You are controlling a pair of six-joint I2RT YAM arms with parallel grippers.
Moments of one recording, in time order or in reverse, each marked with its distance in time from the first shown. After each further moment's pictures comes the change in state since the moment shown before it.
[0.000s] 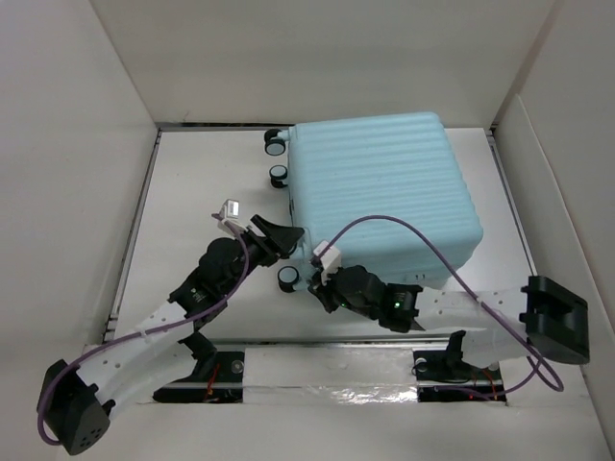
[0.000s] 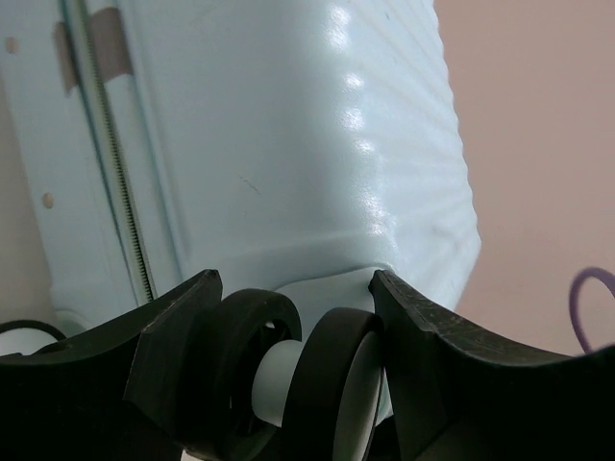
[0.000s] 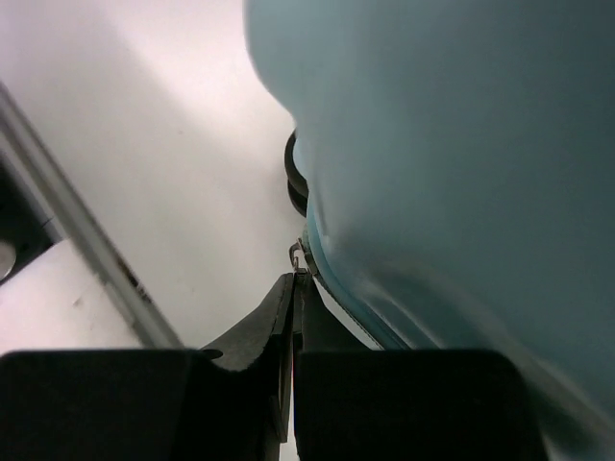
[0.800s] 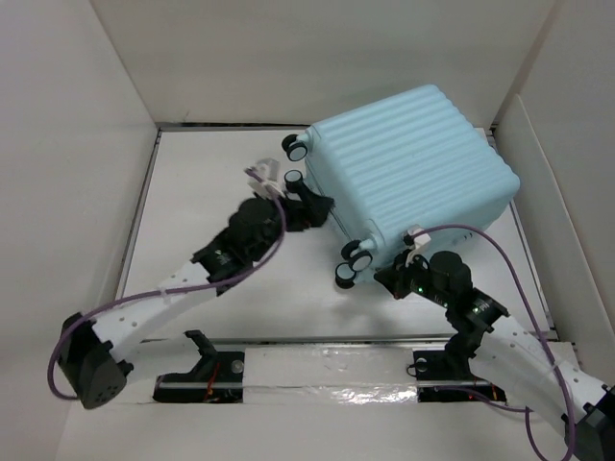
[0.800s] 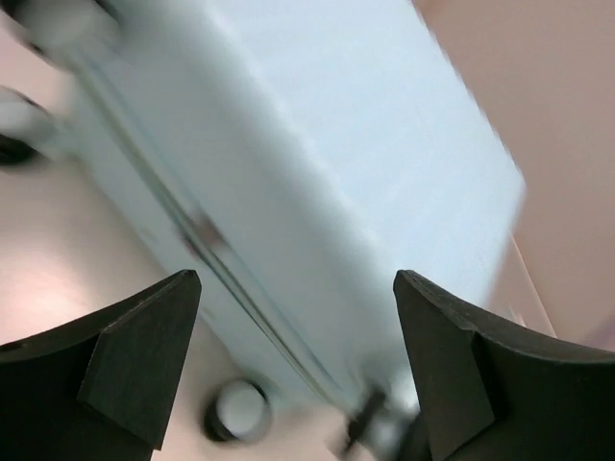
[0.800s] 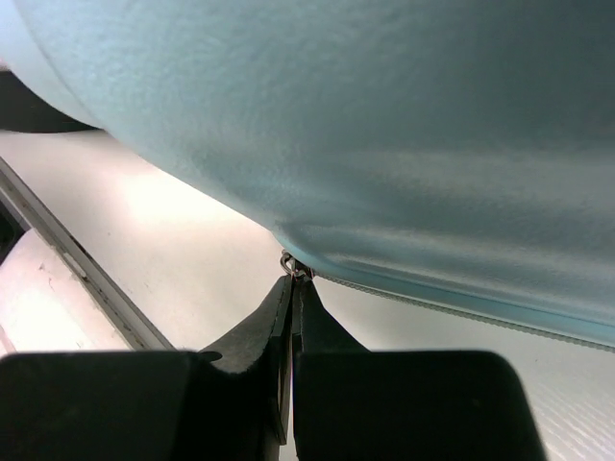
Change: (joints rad) left arm -0.187 0.343 0.402 -0.047 -0.142 0.353; right arm -0.619 -0.731 -0.349 -0.313 -0.443 0.058
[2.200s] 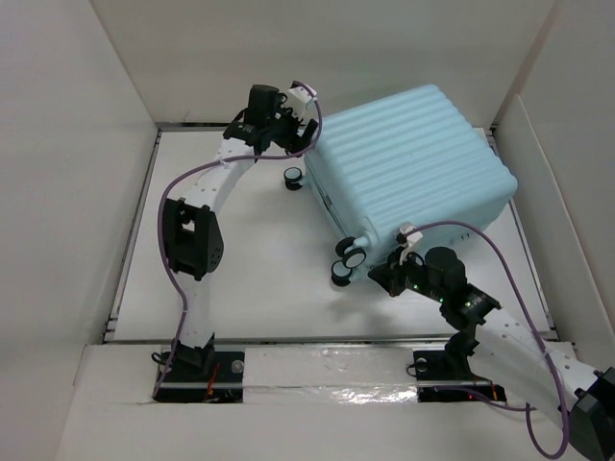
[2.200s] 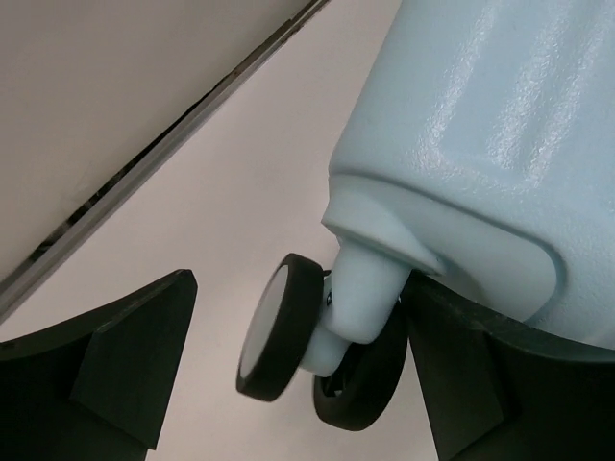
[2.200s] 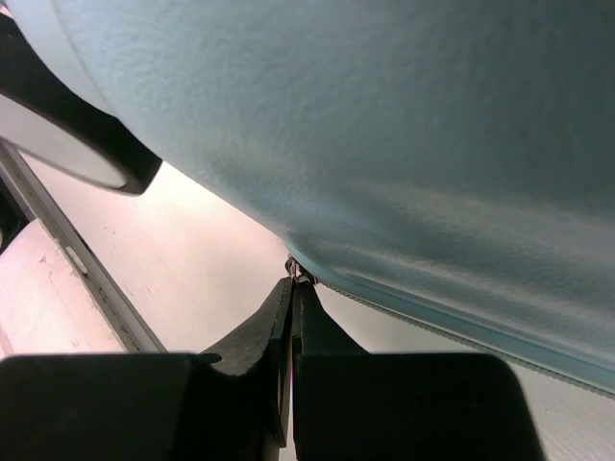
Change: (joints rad) left arm 0.532 0.941 1.105 -0.535 0.480 1.059; right arm -0.003 0.098 -0.006 0.120 -0.105 -0.047
